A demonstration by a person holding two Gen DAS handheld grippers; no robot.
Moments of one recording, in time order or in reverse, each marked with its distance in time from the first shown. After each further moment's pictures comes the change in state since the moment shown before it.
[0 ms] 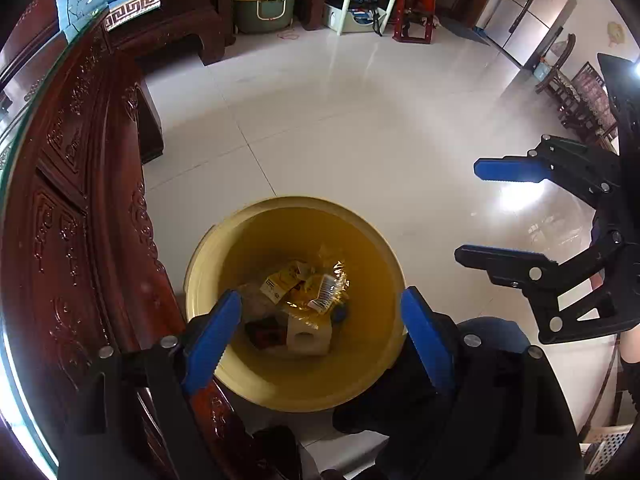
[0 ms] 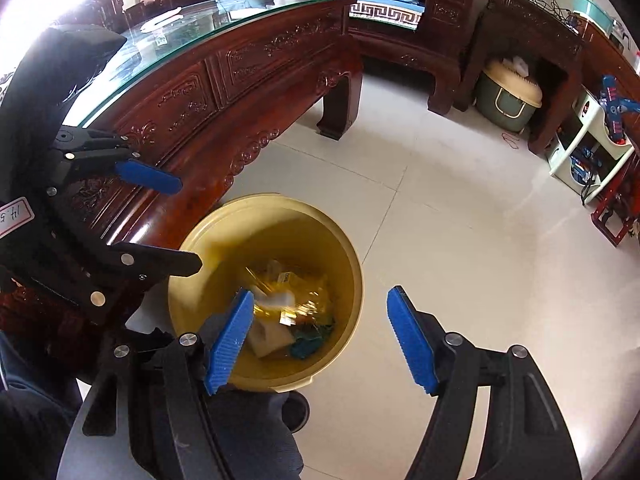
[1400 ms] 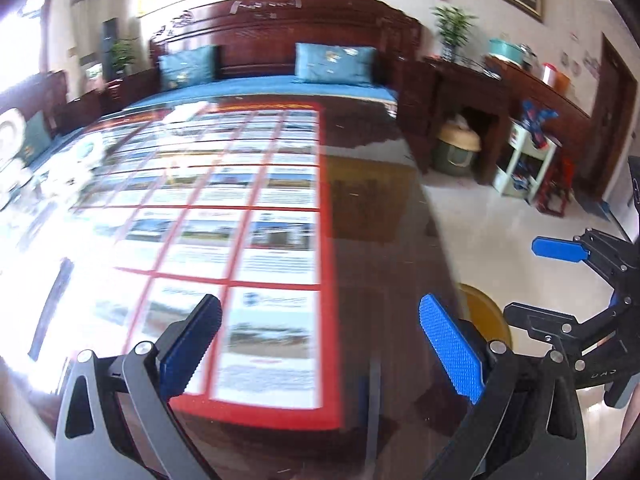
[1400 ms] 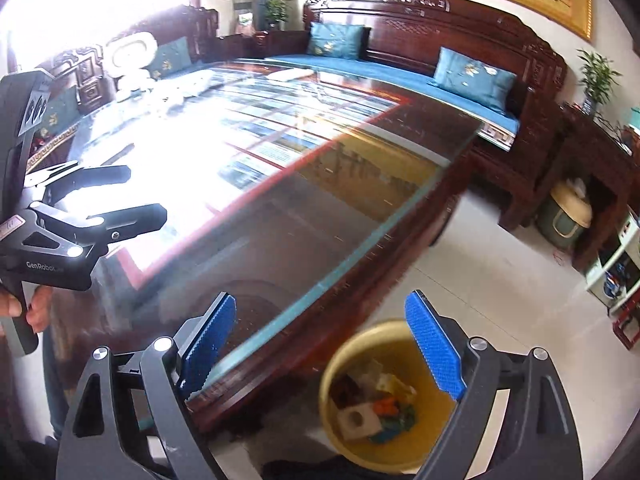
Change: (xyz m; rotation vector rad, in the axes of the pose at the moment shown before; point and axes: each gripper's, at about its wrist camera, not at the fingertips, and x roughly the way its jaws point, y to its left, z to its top) left arm -0.239 0.128 -0.214 -0.486 -0.498 0.453; right arm -0.067 0.235 0.079 -0.233 -0.267 0.135
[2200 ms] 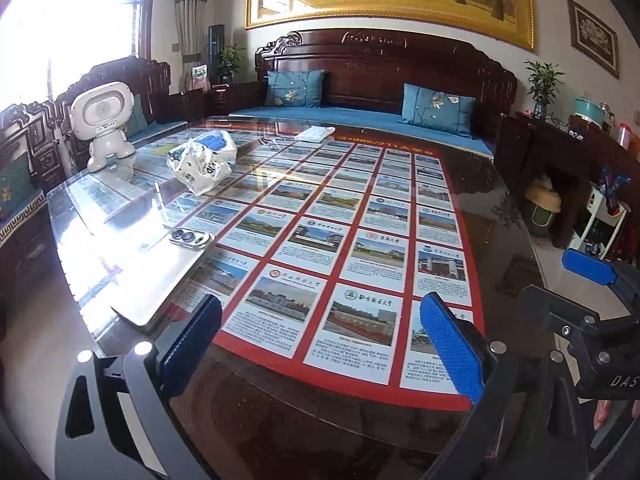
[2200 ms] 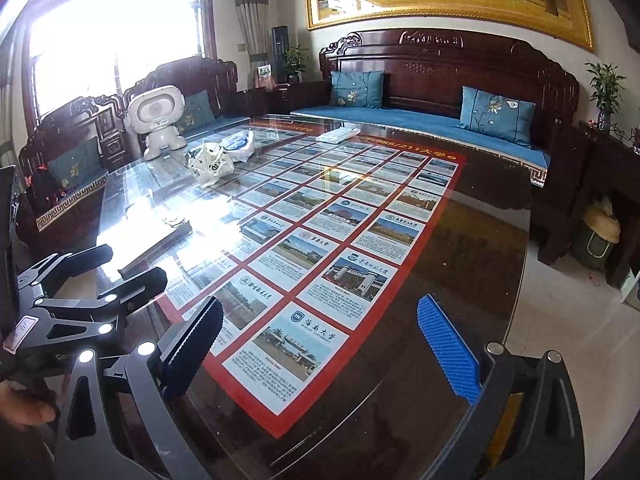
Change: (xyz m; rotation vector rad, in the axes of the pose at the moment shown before) left arm -0.061 0.103 -0.018 -0.172 -0.128 0.294; right arm 0.020 0.098 0.062 0.070 -0.176 0.071
